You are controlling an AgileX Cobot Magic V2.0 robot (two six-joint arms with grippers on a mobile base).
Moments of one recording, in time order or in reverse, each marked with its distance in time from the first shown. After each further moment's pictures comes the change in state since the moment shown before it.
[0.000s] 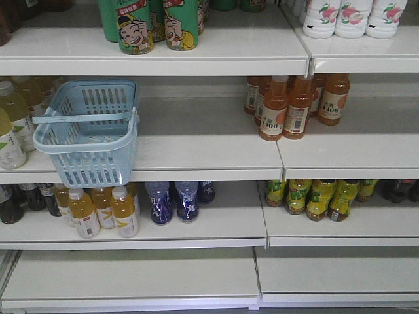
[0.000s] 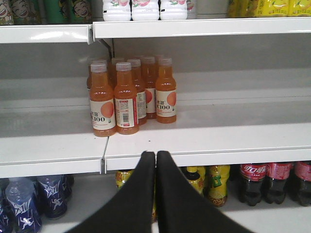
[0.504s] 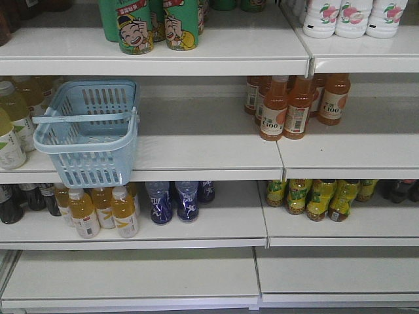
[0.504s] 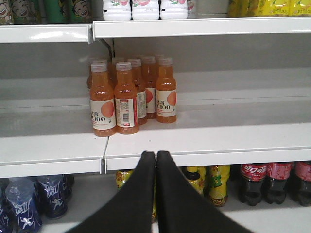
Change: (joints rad) left arm 0.000 0.000 0.000 0.000 0.000 0.000; right arm 0.000 0.000 0.000 0.000 0.000 0.000
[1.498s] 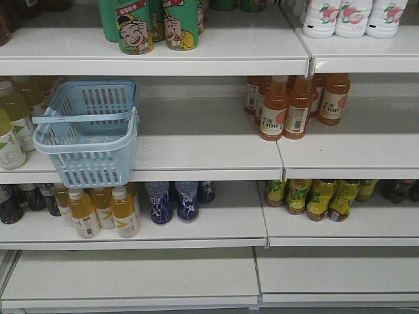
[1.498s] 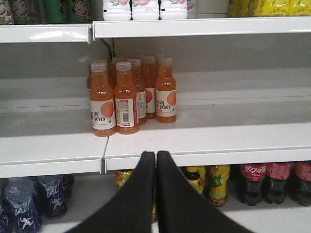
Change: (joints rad) left arm 0.000 0.556 -0.448 -0.025 -0.118 -0.061; right arm 0.000 0.000 0.000 0.000 0.000 0.000
